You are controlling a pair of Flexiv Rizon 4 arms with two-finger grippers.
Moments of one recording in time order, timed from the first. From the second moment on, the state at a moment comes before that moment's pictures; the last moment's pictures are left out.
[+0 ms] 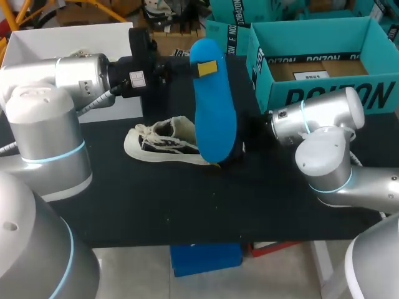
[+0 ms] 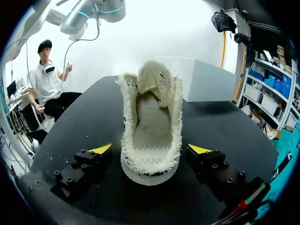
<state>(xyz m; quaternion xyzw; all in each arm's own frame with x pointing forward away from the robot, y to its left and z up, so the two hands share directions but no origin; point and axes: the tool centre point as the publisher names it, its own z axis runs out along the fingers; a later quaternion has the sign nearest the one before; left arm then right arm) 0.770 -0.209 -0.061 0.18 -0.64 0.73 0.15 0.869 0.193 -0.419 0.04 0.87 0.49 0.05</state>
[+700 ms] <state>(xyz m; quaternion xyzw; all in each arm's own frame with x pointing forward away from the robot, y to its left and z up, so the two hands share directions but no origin) 0.769 -0.209 -0.061 0.18 -0.64 0.73 0.15 0.868 0.163 -0.350 0.00 0.93 0.36 0.04</state>
